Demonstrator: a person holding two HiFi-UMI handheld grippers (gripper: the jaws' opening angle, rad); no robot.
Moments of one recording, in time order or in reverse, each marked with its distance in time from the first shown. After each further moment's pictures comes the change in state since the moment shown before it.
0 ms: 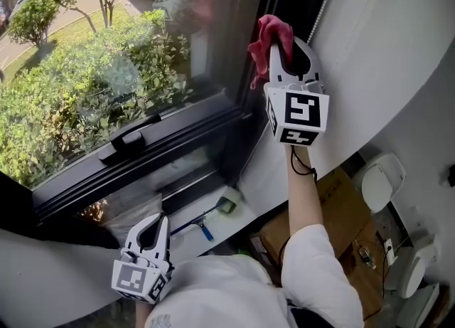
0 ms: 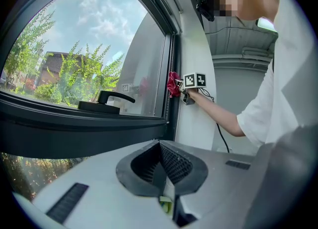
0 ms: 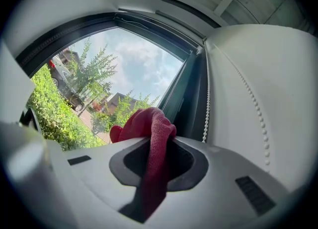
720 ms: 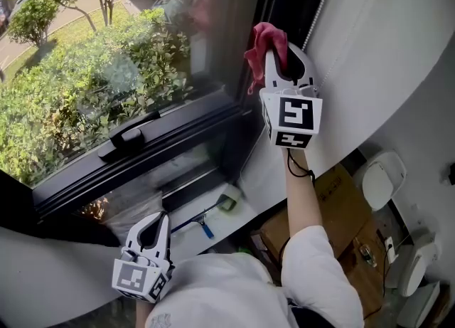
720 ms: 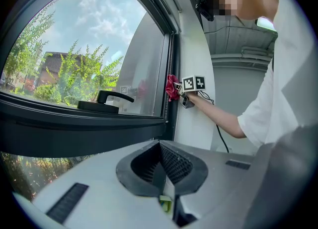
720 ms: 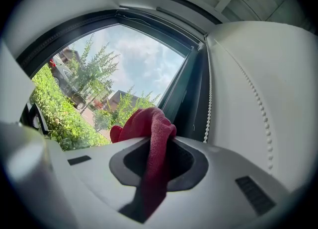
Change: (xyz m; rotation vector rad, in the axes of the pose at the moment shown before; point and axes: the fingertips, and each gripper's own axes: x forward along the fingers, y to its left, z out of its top) left arm -0.002 -0.003 -0.003 0.004 0.007 -0.003; right arm -0.008 0.012 -0.022 -0.001 0.041 0.017
